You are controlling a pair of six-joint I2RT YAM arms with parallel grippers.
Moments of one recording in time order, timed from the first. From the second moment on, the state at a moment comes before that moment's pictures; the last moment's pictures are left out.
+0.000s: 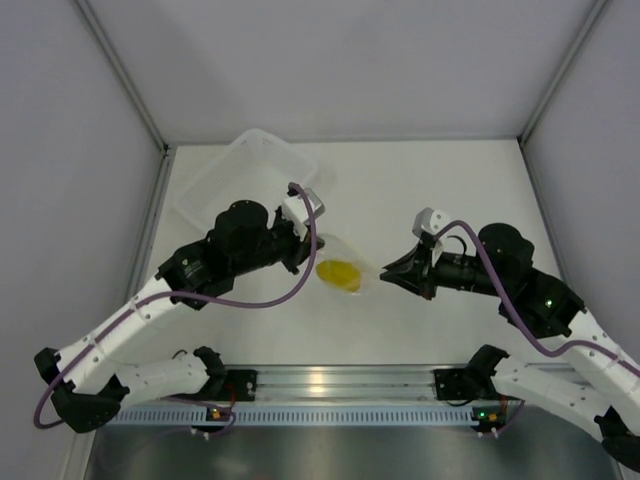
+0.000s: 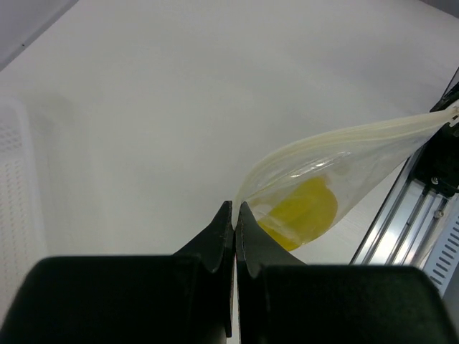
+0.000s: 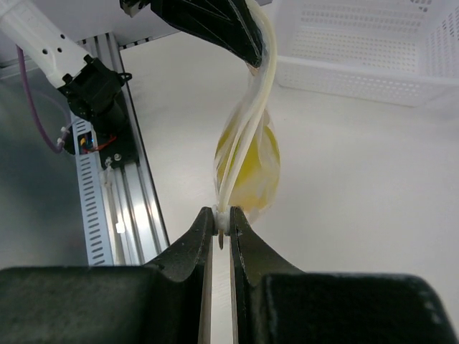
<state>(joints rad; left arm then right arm) -0.86 1.03 1.22 -0.56 0.08 0.04 0.79 0.72 1.00 -0.52 -0.44 -0.05</state>
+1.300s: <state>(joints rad) -0.84 1.01 1.08 -0.52 0.77 0.37 0.79 0.79 0.97 -0.50 -0.53 0.07</state>
